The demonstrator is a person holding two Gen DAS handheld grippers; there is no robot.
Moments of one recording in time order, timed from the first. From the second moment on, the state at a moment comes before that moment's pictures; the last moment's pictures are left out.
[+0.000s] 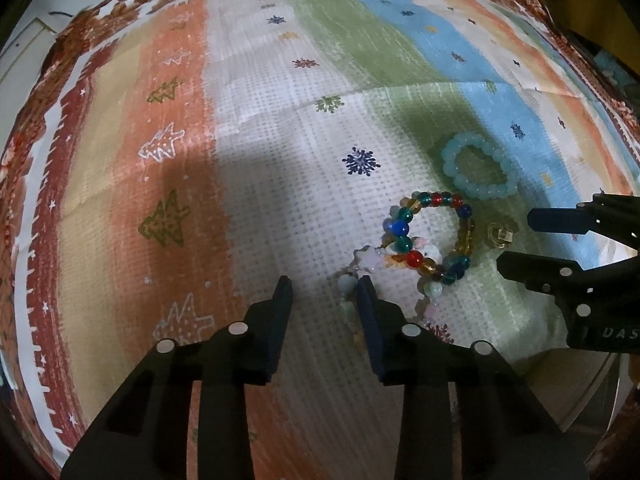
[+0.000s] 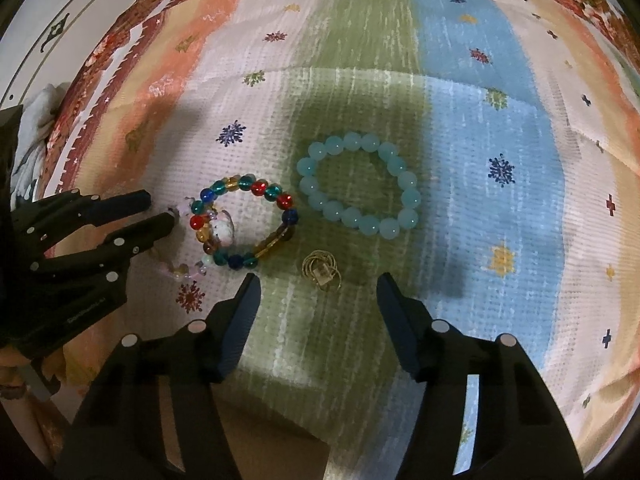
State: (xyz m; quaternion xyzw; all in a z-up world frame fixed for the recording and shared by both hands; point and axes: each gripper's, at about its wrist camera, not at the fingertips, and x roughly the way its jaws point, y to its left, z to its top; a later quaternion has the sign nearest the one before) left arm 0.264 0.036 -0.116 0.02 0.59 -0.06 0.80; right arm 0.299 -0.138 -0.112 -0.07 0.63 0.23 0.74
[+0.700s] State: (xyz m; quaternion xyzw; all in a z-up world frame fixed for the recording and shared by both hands) left arm 0.268 0.039 -0.119 0.01 0.59 -0.06 0.81; right arm 0.299 -0.124 -0.124 -0.11 0.63 0.23 0.74
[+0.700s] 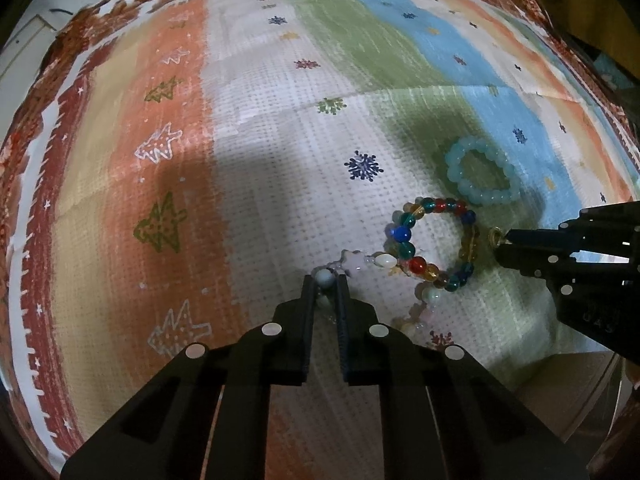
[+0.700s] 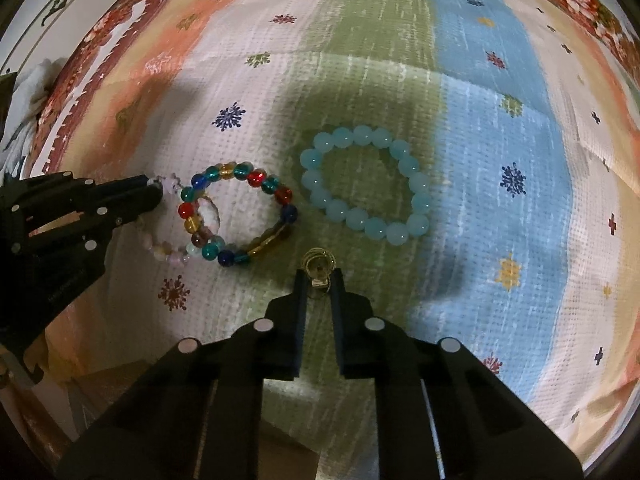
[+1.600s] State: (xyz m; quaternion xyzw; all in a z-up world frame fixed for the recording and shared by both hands) left arm 0.242 0.043 -0.059 -0.04 0.53 -0.09 0.84; right arm 0.282 -0.139 -0.083 -0.08 0.60 0.25 0.76
